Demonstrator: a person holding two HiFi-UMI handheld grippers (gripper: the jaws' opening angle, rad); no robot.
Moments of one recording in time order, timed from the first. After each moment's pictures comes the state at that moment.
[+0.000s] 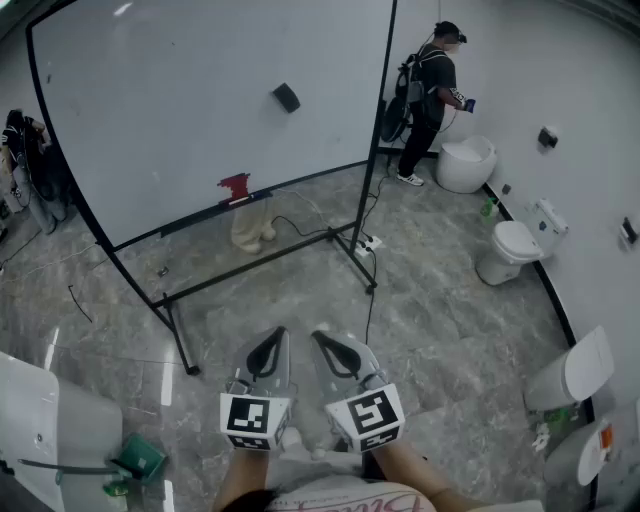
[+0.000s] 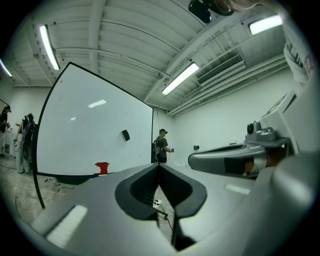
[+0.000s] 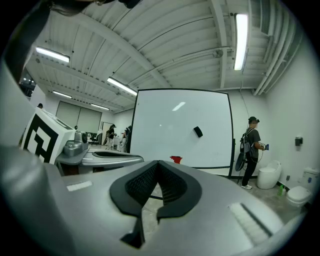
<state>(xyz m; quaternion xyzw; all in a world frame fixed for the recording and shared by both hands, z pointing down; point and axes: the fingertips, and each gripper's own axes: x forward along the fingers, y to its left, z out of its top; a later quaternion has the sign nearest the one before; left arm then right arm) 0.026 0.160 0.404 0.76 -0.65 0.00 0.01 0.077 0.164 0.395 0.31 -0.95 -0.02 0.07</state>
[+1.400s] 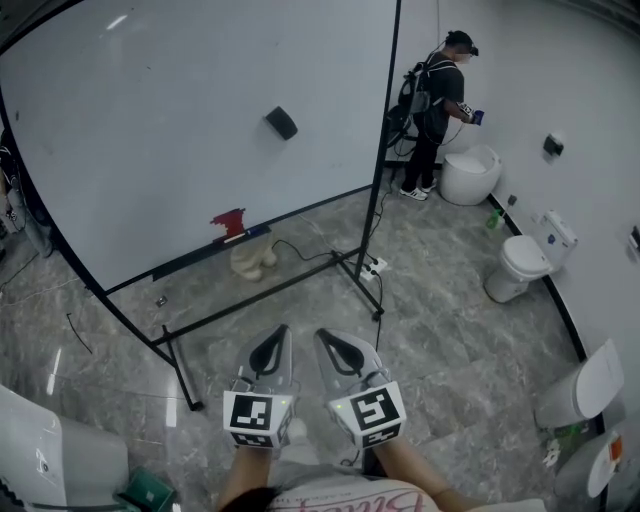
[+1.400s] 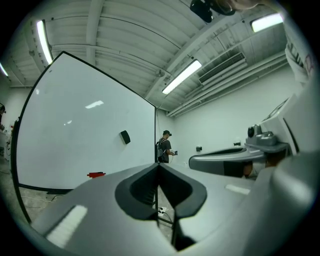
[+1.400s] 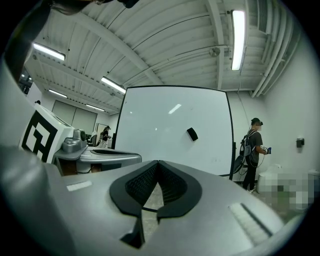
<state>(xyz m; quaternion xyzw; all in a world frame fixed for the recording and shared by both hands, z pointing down) -0.015 0.028 0.393 0.77 -0.64 -0.01 -0.02 0.039 0.031 0.389 0.34 -0.94 -0.03 0.05</state>
